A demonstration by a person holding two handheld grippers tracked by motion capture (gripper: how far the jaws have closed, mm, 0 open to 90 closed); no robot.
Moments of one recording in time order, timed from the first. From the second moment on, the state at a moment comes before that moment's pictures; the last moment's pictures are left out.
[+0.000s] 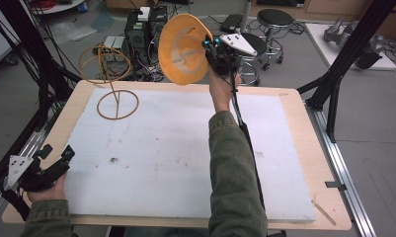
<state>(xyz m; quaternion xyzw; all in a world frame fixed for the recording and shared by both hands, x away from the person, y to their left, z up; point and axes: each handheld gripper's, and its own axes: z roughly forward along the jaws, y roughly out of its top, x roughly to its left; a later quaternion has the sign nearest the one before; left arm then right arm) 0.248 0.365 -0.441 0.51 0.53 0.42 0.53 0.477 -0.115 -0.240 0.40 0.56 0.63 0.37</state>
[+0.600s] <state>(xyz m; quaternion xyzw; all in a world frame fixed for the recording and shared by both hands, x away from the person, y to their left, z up) 0.248 0.368 -0.442 0.50 0.53 0.41 0.54 0.503 -0.030 -0.234 0.38 0.57 0.63 0.36</state>
